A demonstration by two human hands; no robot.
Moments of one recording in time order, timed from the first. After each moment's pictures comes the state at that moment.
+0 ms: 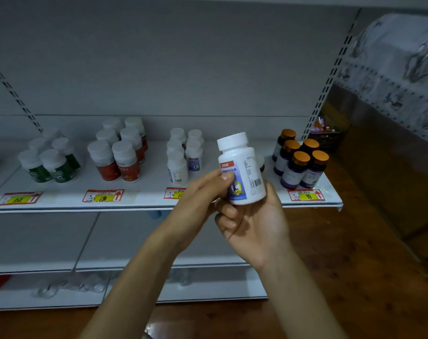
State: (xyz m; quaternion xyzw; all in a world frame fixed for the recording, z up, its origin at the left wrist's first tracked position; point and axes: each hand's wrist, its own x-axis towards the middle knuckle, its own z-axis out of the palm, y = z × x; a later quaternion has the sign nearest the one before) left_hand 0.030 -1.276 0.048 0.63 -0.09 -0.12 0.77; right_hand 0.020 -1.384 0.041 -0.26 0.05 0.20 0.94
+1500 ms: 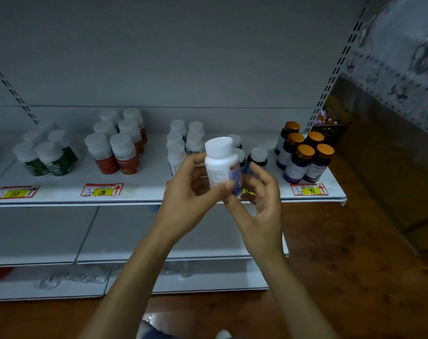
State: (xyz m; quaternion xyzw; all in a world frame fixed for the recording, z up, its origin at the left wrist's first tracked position) left_hand 0.043 -1.255 0.019 0.74 -0.11 0.06 0.66; right_hand 0.027 -1.388 -0.019 -0.70 -0.05 -0.18 0.69
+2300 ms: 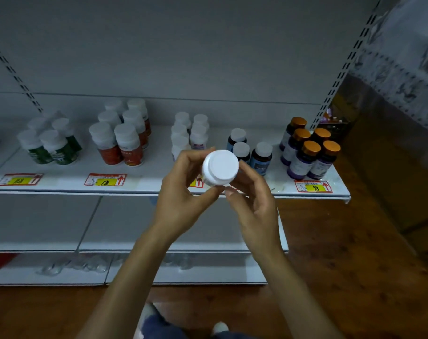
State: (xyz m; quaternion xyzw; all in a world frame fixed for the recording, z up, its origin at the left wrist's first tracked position) left_hand 0.043 -1.242 -0.003 0.75 -0.14 0.15 0.63; right_hand 0.025 -1.384 -0.021 -0.70 -0.06 -0.11 0.71
